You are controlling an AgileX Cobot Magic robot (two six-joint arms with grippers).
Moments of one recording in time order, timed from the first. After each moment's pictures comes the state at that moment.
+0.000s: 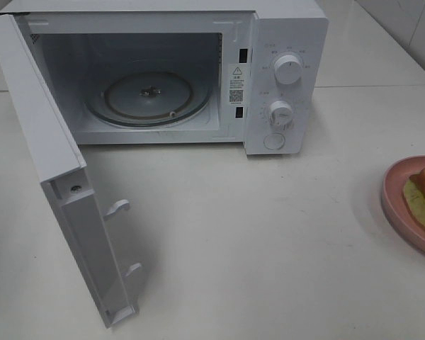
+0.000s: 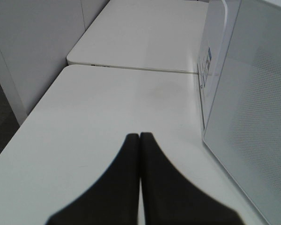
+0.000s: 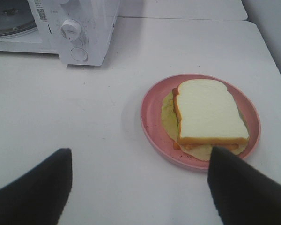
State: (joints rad) left arm 0.11 0.82 -0.19 -0.10 -0.28 0.07; right arm 0.12 0.00 -0.50 -0.05 1.00 0.06
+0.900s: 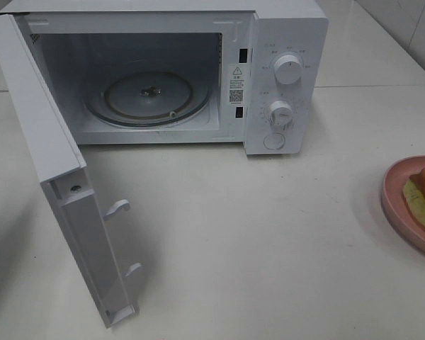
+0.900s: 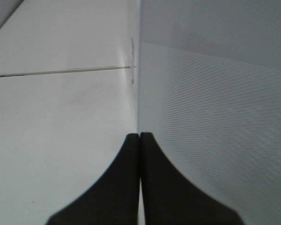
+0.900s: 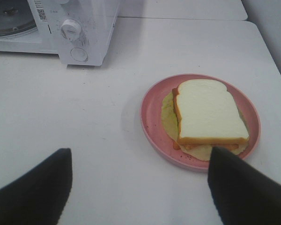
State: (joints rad) left arm -0.04 1.32 -0.24 0.17 -0.71 -0.10; right arm 0.12 0.00 -0.50 -0.05 1.00 0.06
